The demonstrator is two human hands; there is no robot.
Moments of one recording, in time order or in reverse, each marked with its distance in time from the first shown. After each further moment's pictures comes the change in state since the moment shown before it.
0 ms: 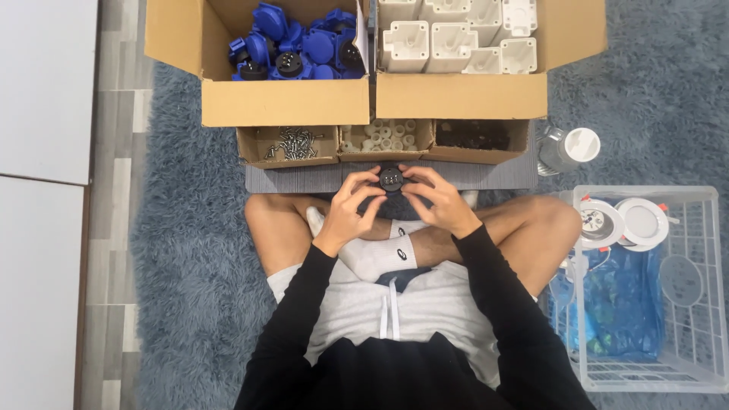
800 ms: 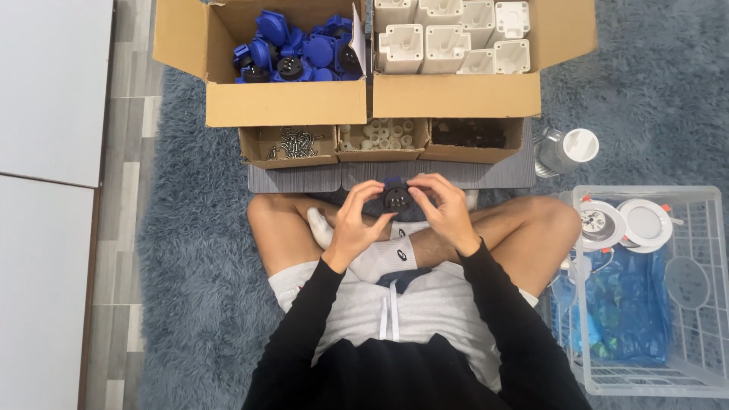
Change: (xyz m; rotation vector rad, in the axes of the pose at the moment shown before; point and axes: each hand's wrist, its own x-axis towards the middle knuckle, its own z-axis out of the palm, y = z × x) left_hand -0.021 0.021 0.017 0.010 0.106 -0.105; right_hand -0.016 -0.024 -0.001 0.189 0.177 0.371
